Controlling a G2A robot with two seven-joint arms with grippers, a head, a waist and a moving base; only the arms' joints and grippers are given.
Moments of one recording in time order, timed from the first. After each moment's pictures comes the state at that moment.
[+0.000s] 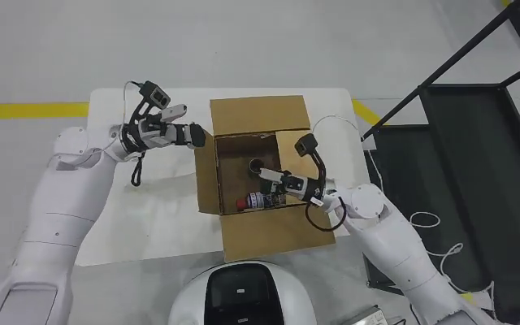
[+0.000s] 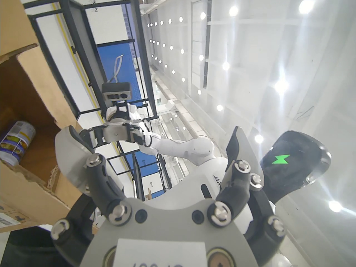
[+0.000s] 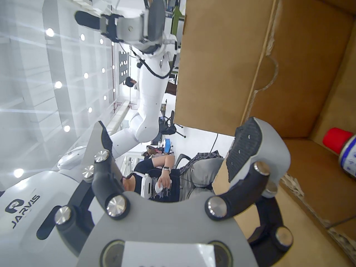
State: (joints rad) left arm 0.73 -1.12 -1.06 -1.12 -0.78 -0.19 -1.31; right arm -1.33 -1.06 1.19 -1.67 0.42 -0.30 0.80
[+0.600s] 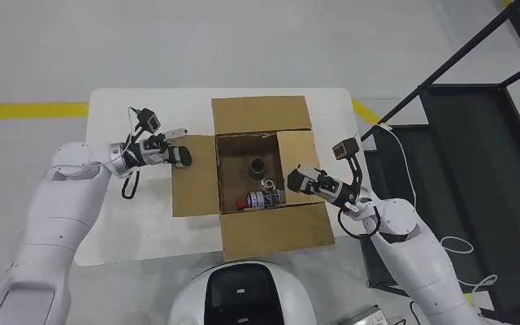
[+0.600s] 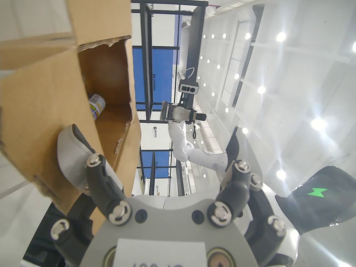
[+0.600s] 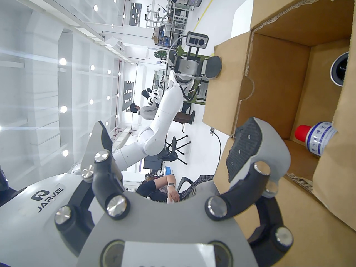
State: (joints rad) left arm 0.76 -1.10 -1.08 -0.92 -0.59 -0.22 -1.33; right arm -1.52 -1.03 1.40 -1.77 0.46 -0.32 0.79
